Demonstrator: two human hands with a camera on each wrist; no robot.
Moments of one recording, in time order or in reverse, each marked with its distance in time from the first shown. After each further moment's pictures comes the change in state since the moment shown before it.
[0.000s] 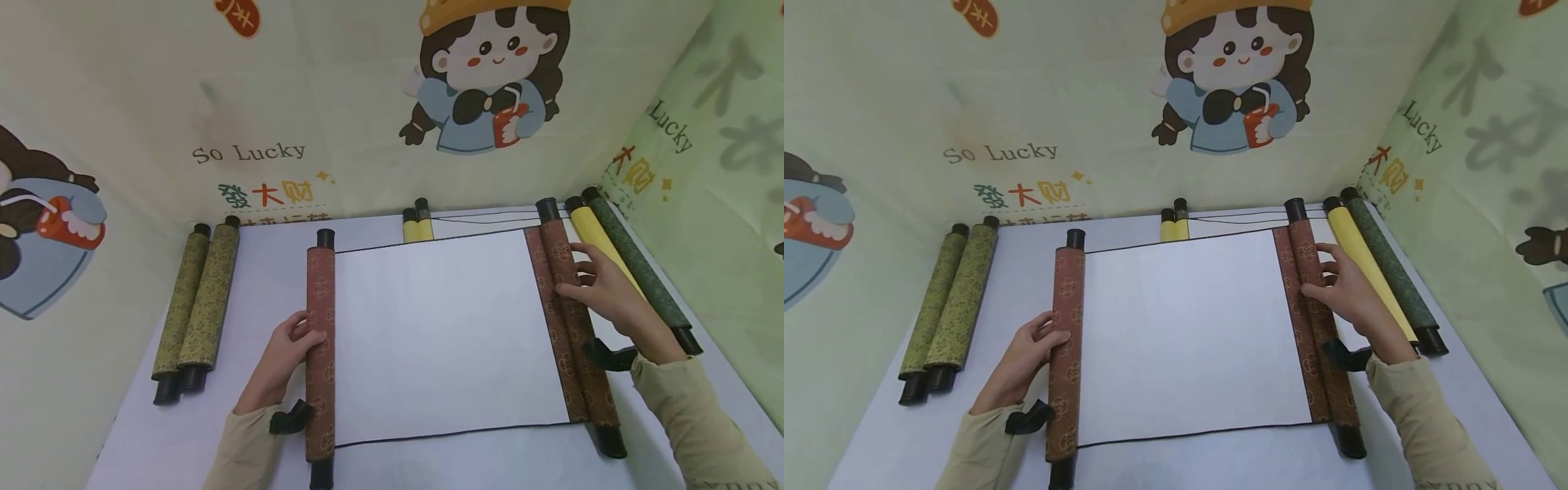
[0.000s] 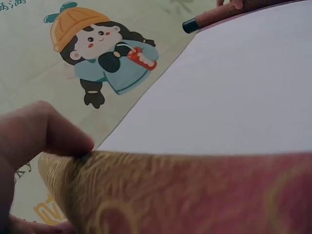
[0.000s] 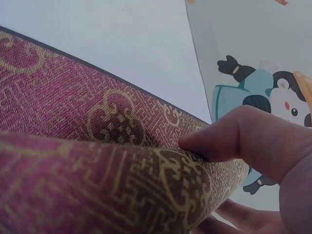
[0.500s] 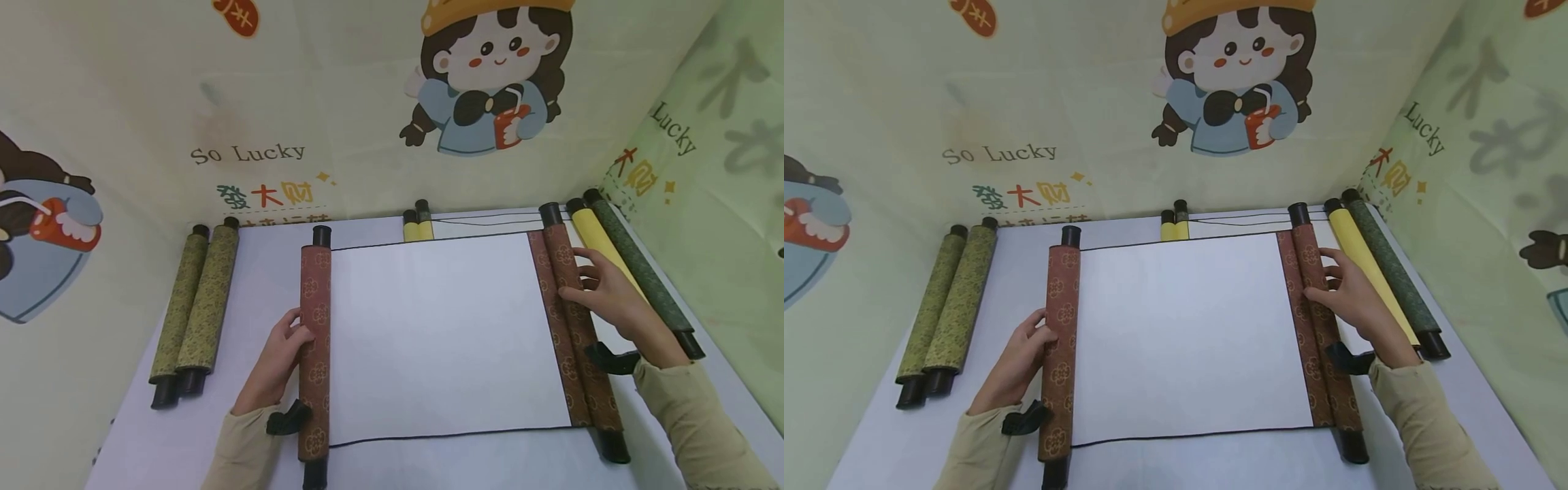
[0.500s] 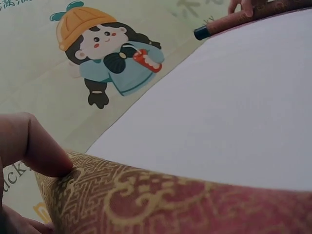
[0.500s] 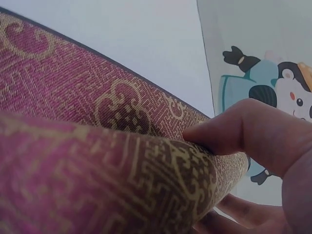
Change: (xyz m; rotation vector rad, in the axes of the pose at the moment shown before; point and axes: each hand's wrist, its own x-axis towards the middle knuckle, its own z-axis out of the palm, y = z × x) left_hand 0.003 0.006 -0.003 -0.070 -0.001 0.023; right_hand 0.003 0.011 0.000 -0.021 0.010 0.001
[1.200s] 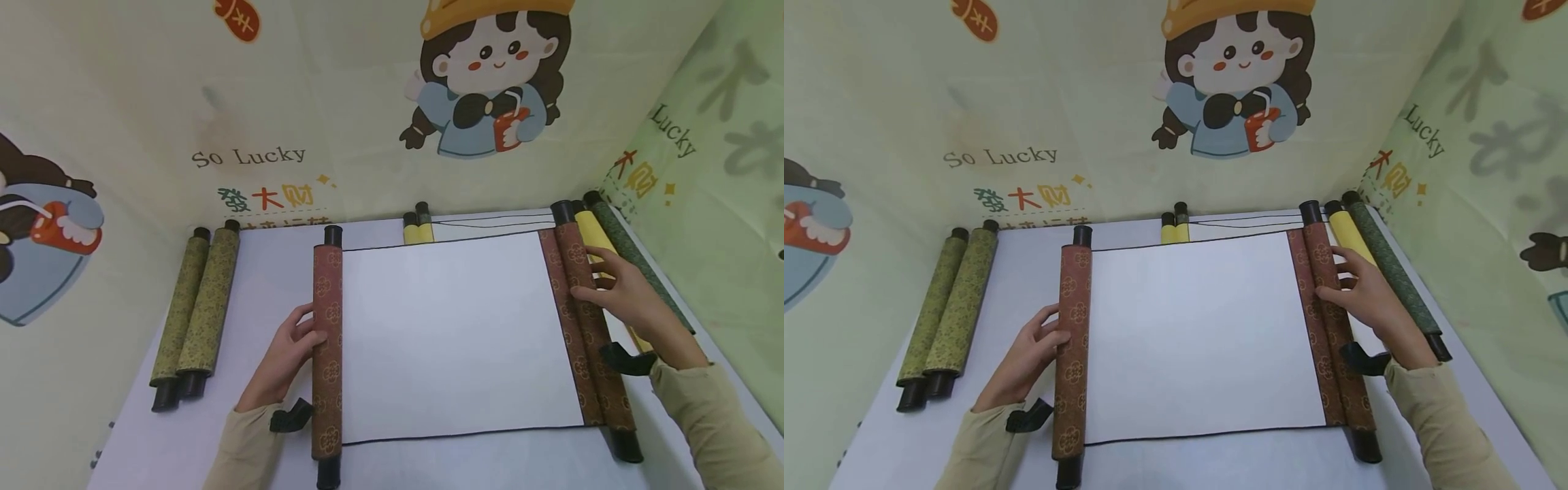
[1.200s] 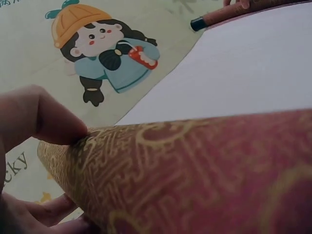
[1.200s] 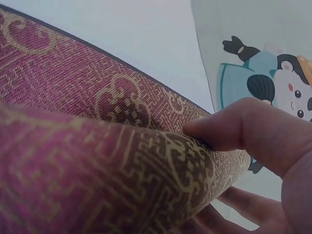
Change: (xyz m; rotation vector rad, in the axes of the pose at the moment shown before) left_hand 0.005 -0.005 0.004 -0.027 -0.101 0.103; right_hand -0.003 0.005 -0.018 -0.067 0.009 -0.038
